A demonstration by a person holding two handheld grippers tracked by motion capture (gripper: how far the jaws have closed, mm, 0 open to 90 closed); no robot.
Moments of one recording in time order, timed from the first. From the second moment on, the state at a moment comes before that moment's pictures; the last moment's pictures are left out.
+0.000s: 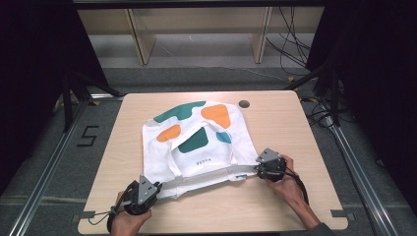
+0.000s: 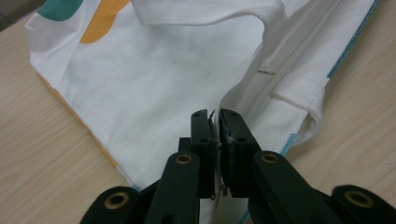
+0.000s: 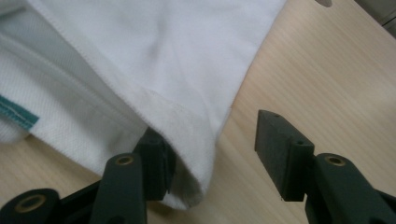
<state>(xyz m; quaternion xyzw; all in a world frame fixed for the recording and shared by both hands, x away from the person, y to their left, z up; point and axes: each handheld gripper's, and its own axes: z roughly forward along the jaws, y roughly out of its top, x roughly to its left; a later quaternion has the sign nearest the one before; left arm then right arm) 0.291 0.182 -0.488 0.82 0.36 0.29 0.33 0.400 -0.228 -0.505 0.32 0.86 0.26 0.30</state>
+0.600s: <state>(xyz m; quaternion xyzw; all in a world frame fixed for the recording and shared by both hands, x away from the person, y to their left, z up) 0.280 0.188 -0.497 0.82 0.39 0.29 0.31 0.381 -0.243 -0.496 0.31 0.87 0.28 0.27</state>
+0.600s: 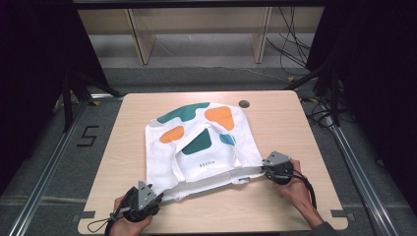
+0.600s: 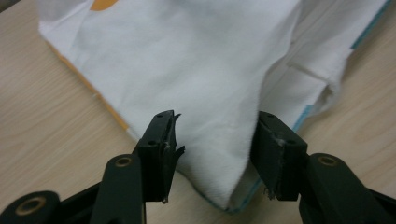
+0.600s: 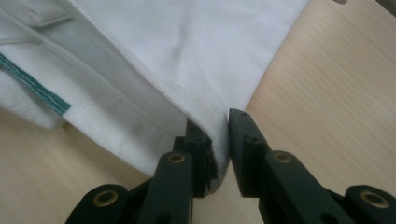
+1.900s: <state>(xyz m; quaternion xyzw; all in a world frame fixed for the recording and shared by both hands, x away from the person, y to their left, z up) 0.296 0.176 -0.496 0.83 0.33 0.35 0.27 0.339 -0.241 -0.496 0.24 0.89 0.26 0.29</state>
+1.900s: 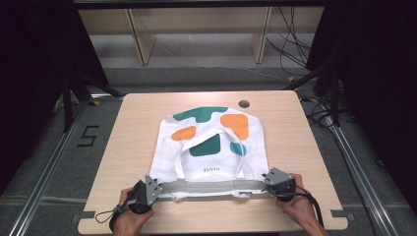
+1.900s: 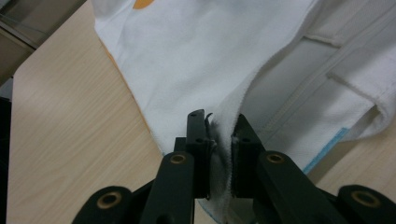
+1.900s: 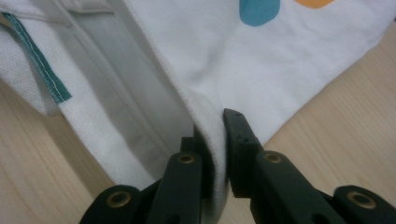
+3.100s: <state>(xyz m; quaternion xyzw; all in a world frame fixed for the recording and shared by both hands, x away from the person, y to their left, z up) 0.288 0.178 -0.457 0.81 0.31 0.32 0.38 0.315 -0.274 -0.447 0.29 0.82 0.39 0.31</state>
